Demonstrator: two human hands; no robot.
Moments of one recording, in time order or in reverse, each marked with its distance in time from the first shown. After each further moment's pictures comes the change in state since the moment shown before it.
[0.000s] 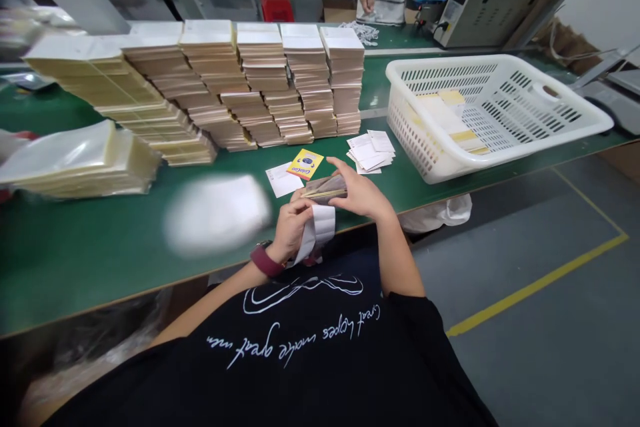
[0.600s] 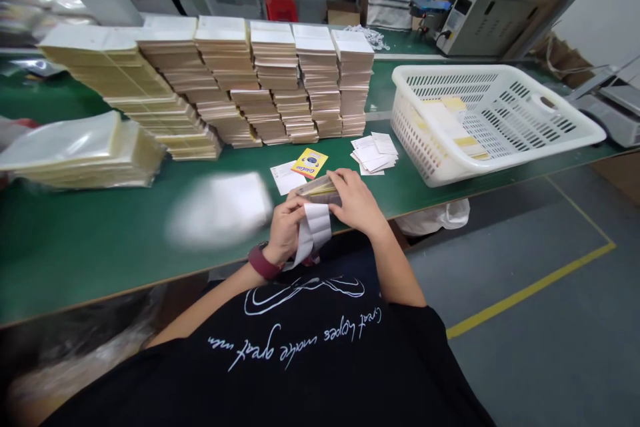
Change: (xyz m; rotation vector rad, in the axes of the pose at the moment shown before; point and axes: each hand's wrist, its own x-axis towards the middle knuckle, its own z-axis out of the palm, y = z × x) left_hand -0.009 0.005 -0.010 -0.216 0.090 -0.039; right_hand -0.012 -0.015 0.029 -0.348 0.092 -0.100
